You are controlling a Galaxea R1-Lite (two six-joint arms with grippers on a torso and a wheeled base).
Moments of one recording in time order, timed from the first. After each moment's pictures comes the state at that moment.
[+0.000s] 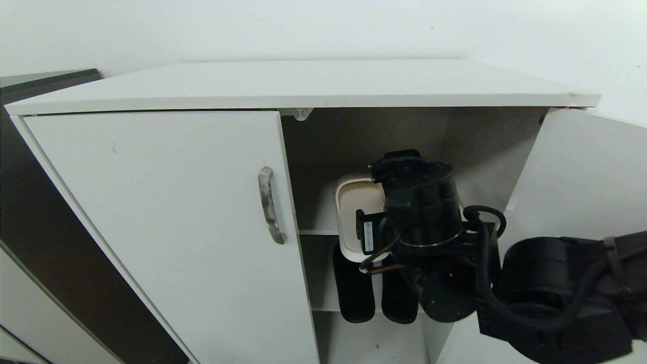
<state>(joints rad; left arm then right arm) 0.00 0.00 0.00 0.00 -0.04 0.03 0.98 1.85 -1.14 -0.41 -0.80 0.20</state>
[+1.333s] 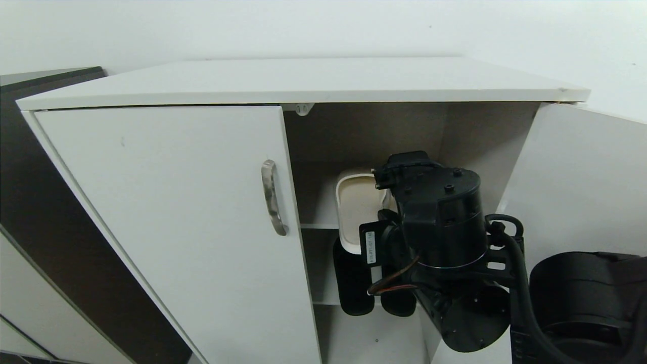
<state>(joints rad) 0.00 0.00 0.00 0.00 -0.04 0.03 1.04 1.79 -1.09 -0.42 -0.81 0.20</state>
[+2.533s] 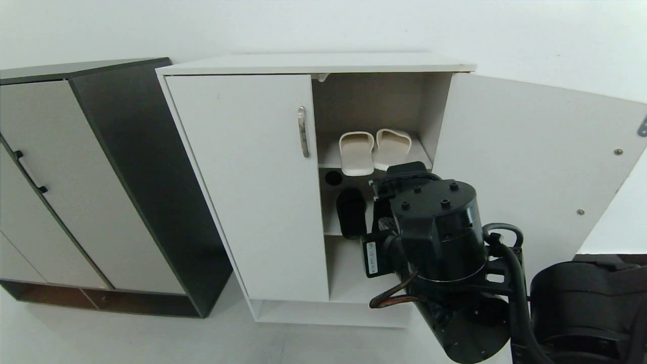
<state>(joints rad) 0.00 0.00 0.00 0.00 -0.04 0.02 1.04 1.79 -1.06 -0.42 -0.81 0.19</state>
